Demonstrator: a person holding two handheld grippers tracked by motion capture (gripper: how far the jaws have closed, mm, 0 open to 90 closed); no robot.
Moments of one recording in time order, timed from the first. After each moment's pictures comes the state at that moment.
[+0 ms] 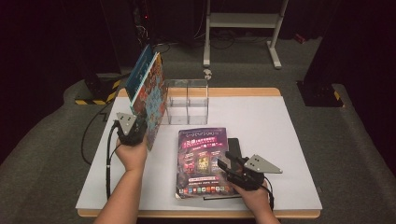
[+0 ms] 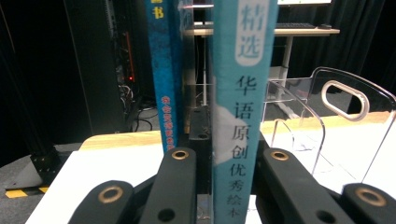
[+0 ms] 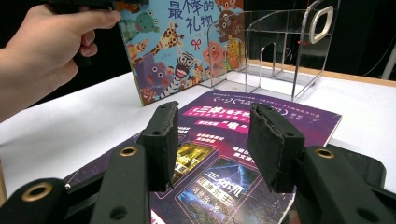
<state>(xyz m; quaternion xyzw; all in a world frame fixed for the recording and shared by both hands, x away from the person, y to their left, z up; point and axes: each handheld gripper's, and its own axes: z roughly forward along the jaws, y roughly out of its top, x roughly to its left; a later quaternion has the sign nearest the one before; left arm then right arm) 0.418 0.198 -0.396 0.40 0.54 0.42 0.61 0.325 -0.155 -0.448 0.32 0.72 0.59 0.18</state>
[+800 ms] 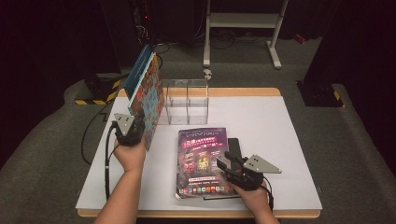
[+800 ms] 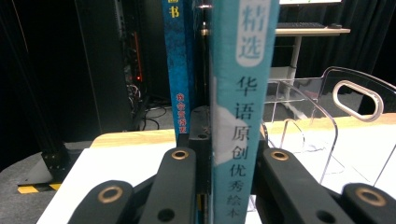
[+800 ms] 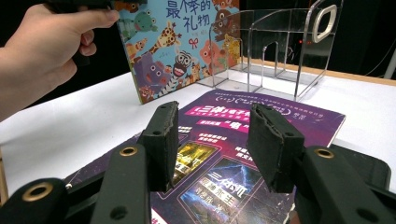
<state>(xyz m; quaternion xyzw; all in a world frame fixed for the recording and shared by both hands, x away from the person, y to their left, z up) 0.415 0.203 -0.397 0.40 0.54 0.43 0.60 0.325 -0.153 -0.449 0.32 0.72 0.59 0.18</state>
